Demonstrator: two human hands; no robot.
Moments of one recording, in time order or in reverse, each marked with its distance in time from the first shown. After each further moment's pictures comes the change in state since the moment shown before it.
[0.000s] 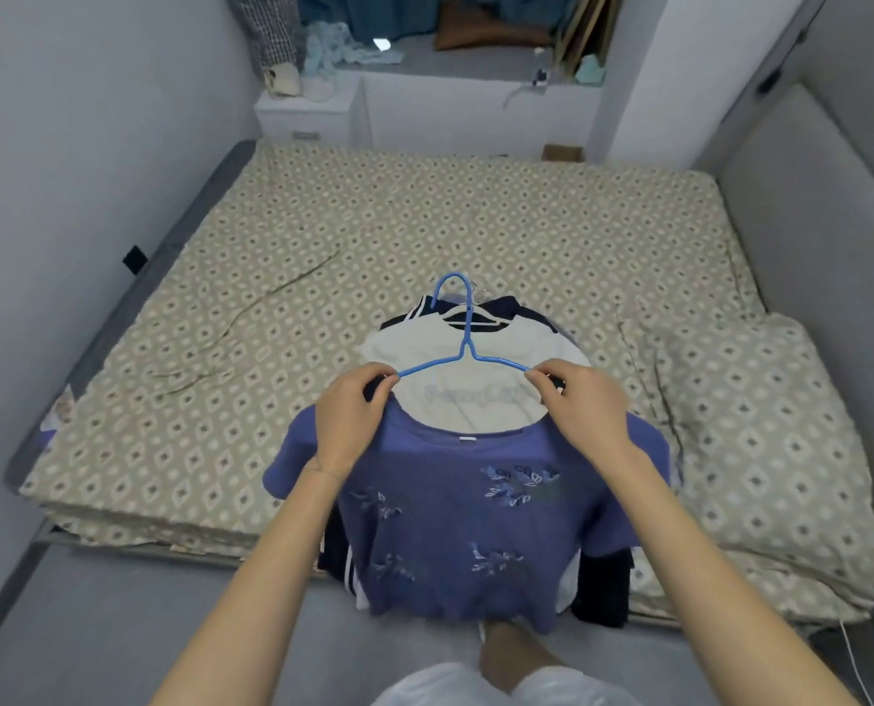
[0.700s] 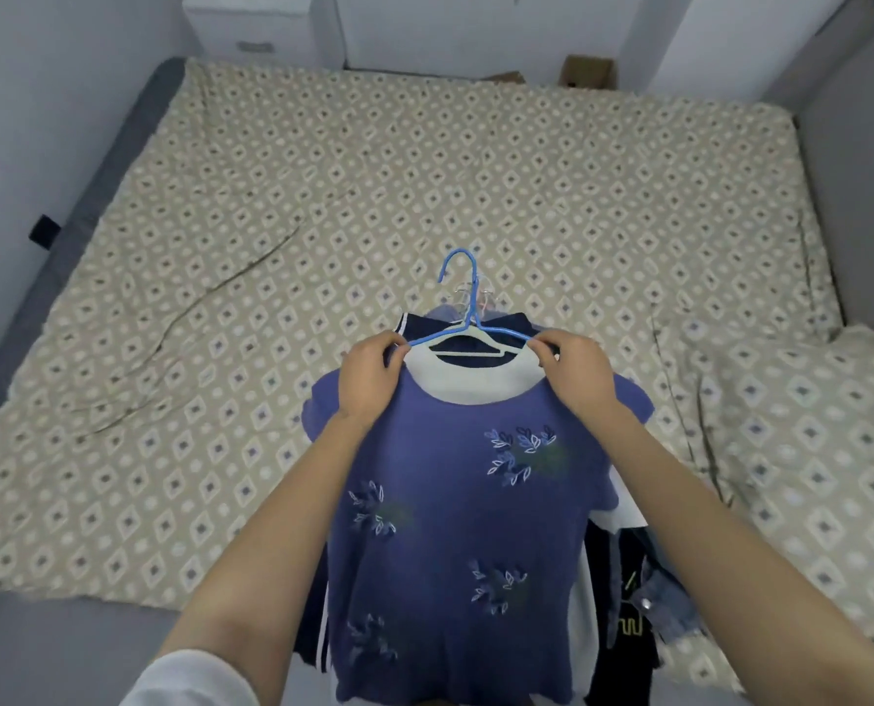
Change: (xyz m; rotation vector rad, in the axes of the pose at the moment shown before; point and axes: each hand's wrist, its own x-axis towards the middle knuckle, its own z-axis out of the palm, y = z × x) left_hand 0.255 -0.086 0.172 0.026 -0.180 -0.138; right_hand 0.285 0.100 0.106 0.040 -0.128 0.112
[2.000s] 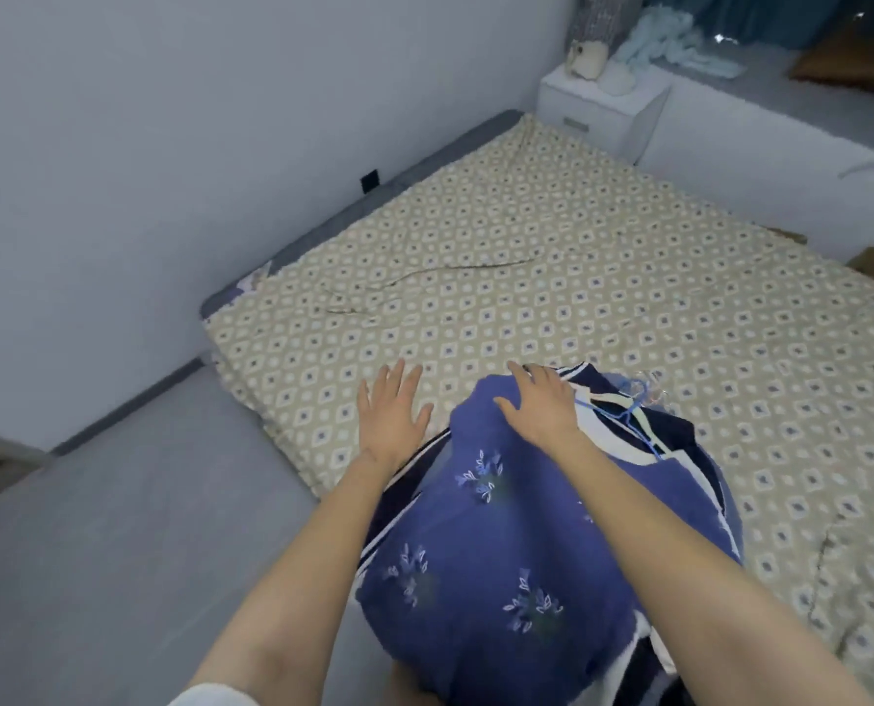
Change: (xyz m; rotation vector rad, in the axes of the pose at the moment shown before) left_hand -0.217 -0.052 -0.102 0.430 0.243 -0.477; right_hand -0.072 -0.167 0.109 -0.557 -0.475 -0.618
